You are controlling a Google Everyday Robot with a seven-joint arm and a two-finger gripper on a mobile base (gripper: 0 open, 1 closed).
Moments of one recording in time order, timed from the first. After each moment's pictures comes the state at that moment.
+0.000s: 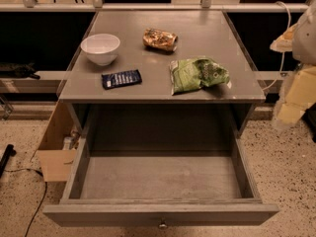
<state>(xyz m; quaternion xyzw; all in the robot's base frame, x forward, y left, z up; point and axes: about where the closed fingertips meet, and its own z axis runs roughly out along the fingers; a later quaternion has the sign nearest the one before) 0.438 -0.216 0.977 -0.60 0.78 -0.03 0.16</state>
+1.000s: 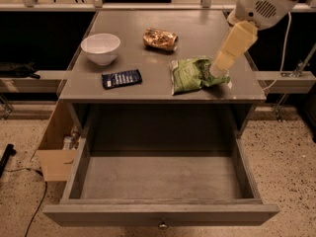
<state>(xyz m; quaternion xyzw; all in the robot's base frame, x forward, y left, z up) 0.553 -0.151 0.986 -0.56 0.80 0.04 0.23</state>
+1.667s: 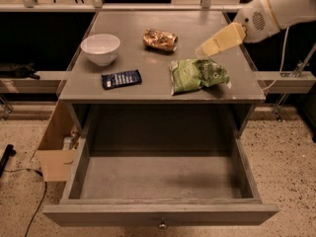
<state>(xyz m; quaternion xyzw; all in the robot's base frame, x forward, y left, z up) 0.615 -0.130 0.954 -0.40 0.82 0.27 0.31</state>
